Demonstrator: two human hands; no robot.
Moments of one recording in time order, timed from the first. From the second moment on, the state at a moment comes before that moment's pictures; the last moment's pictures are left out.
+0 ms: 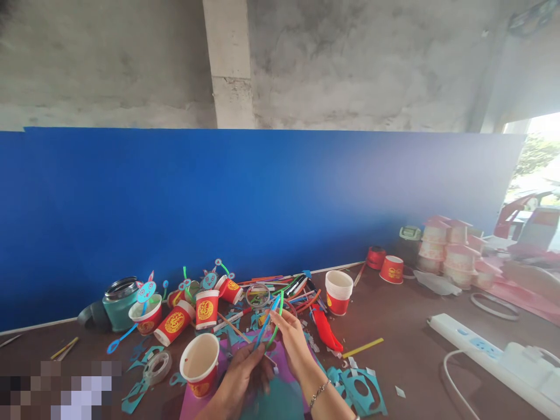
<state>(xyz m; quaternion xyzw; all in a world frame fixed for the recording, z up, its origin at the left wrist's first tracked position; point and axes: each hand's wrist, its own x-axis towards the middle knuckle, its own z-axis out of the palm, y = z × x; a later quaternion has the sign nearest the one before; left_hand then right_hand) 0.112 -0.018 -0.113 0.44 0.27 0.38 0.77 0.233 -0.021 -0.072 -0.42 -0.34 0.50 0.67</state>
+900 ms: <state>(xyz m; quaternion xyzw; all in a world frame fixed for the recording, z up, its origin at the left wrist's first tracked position) 0.107 -0.026 -0.092 0.42 0.33 0.57 0.62 0.229 -0.019 -0.076 -0.33 -0.23 0.59 0.70</state>
